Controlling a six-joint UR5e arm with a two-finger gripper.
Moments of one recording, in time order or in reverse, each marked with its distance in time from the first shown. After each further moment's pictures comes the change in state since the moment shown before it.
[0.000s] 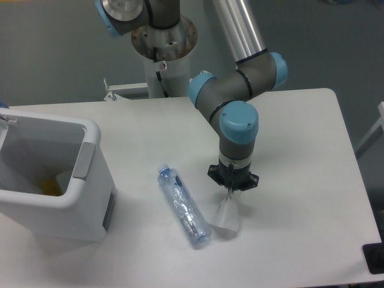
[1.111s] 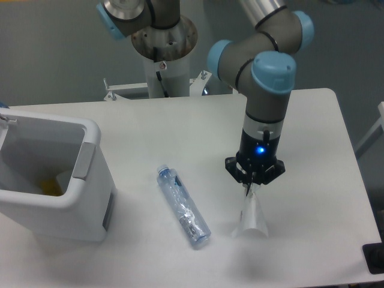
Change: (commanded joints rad) arm 0.043 0.164 0.080 0.000 -0.301 -0.241
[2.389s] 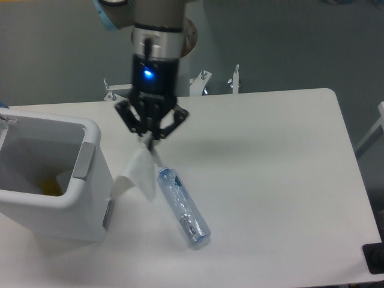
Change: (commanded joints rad) arm -0.348 0.266 -0.009 0.000 -0.003 -0.077
